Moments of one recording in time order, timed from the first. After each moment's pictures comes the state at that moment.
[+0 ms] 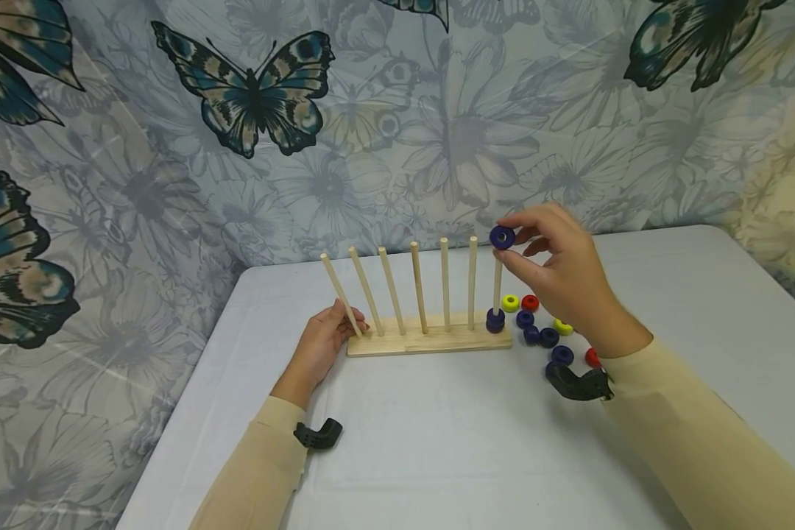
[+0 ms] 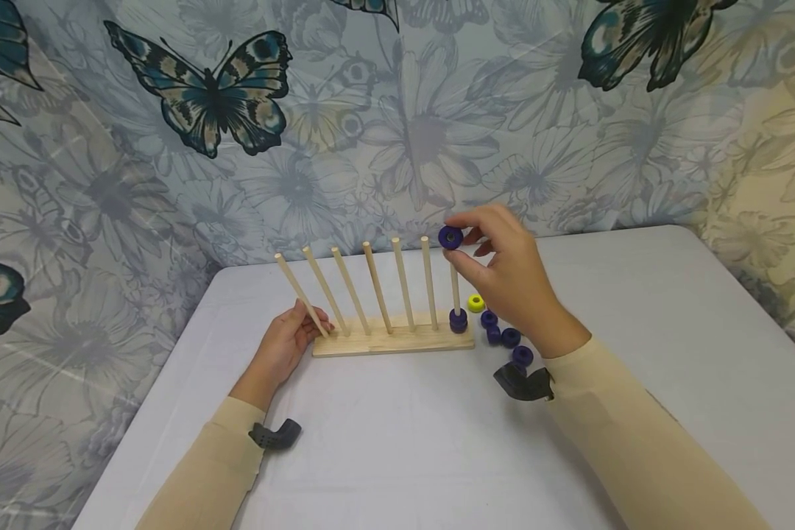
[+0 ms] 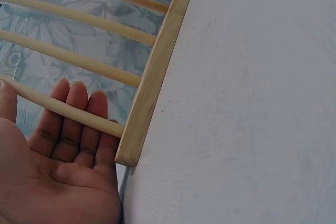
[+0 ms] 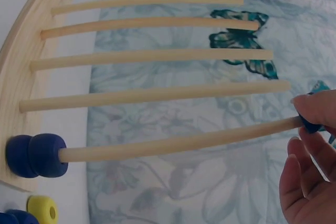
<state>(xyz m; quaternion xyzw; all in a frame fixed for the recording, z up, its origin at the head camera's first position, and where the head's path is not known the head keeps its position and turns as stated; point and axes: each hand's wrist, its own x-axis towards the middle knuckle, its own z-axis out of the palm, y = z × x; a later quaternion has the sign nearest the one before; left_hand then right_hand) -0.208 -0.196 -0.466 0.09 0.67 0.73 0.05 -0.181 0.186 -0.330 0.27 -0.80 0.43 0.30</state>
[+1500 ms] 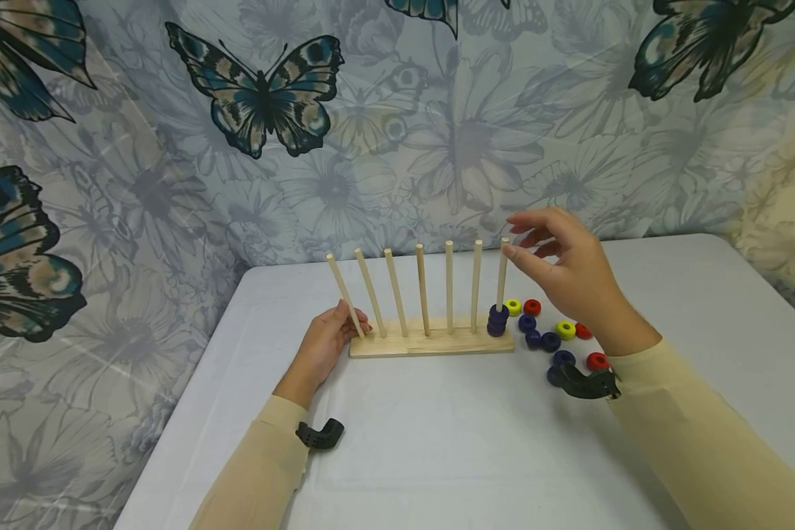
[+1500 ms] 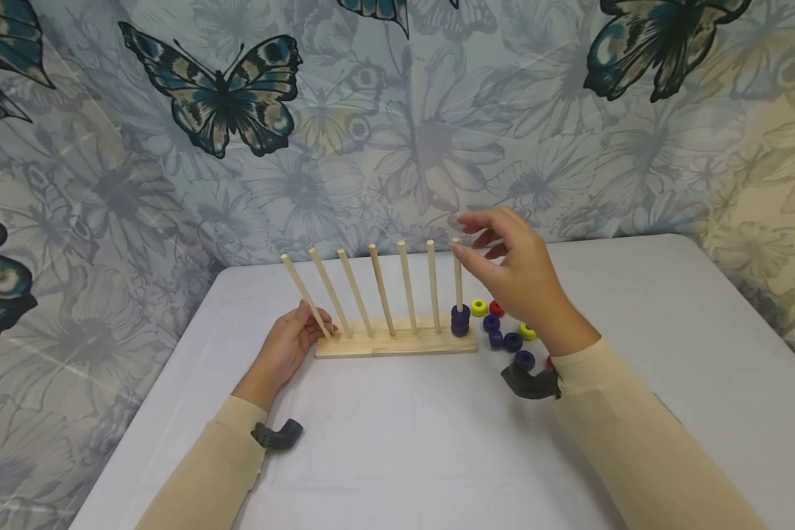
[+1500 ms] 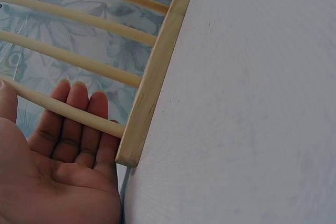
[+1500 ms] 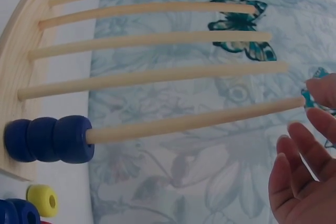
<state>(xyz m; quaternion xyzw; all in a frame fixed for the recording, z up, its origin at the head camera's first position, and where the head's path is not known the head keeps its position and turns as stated) -0.208 -0.196 -0.465 0.09 0.68 0.73 0.05 -0.185 0.193 -0.331 0.24 -0.82 0.45 0.26</state>
